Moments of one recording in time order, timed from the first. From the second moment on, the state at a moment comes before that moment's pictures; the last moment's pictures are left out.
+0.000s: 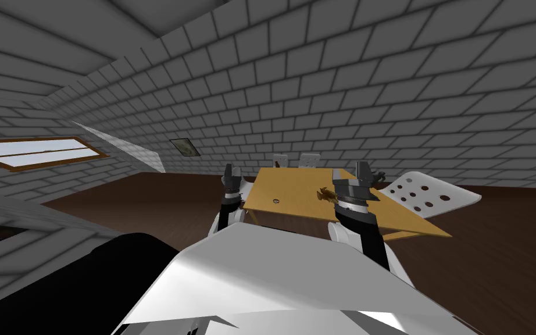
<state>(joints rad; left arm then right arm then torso) 0.48 -0.02 0.00 -2.26 -0.08 -0.59 -0.05 0.46 0.00 -0.04 -2.31 0.08 -0.48 -0.04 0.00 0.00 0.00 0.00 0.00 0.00</state>
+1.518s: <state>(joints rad) 0.36 0.13 0.16 -2.02 -0.05 -0.19 0.08 0.46 0.00 -0.04 -2.31 0.08 -0.48 -0.04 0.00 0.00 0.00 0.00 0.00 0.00</state>
